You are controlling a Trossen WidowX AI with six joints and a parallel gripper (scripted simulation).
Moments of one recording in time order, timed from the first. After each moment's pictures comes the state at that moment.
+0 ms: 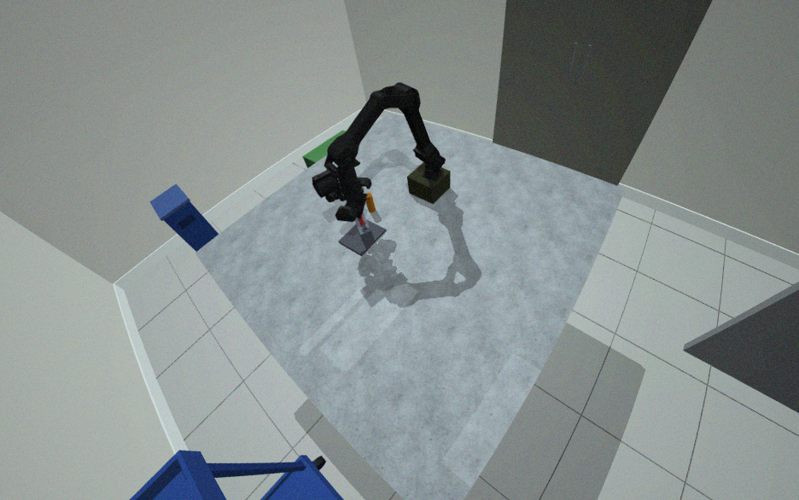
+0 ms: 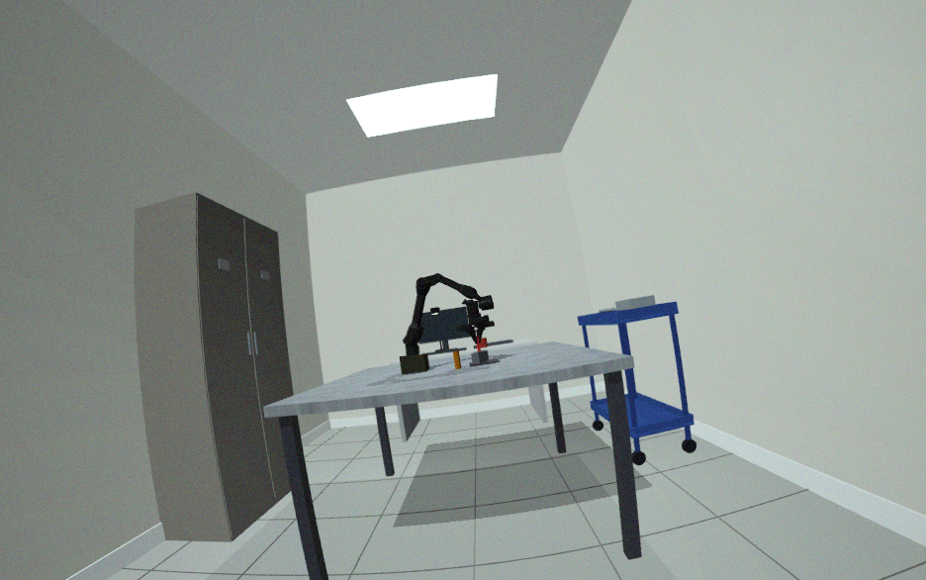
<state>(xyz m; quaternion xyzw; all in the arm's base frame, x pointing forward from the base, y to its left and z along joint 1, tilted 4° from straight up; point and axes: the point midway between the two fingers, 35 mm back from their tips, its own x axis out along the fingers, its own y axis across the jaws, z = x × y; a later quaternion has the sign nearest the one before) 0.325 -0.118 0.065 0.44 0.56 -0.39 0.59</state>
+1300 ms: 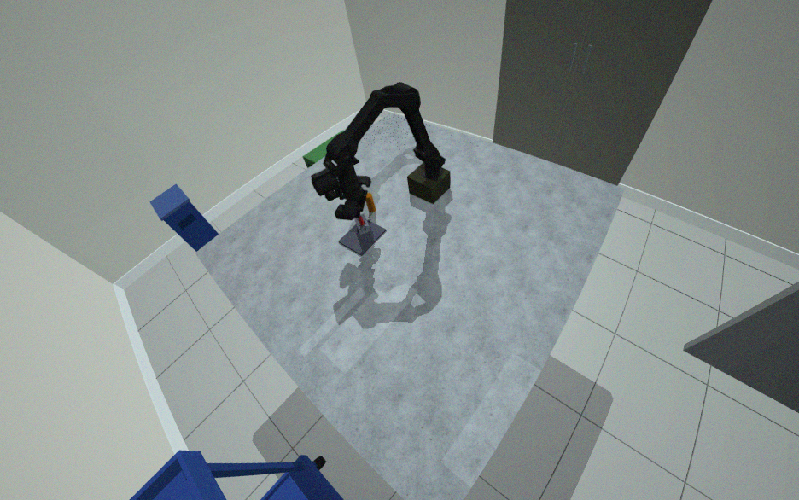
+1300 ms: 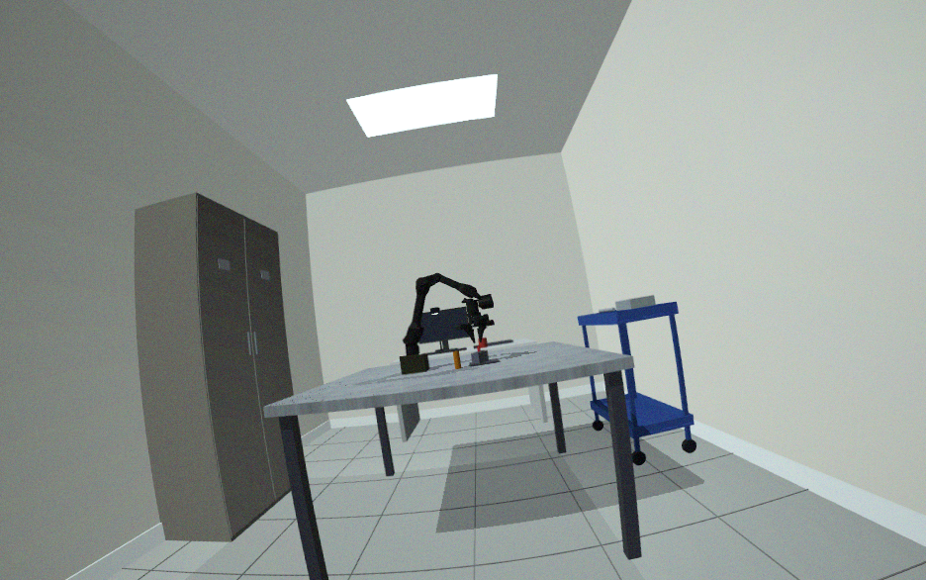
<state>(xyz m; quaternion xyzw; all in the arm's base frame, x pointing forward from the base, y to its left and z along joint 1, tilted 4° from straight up) 0.324 -0.119 0.071 0.44 0.56 -0.39 0.58</state>
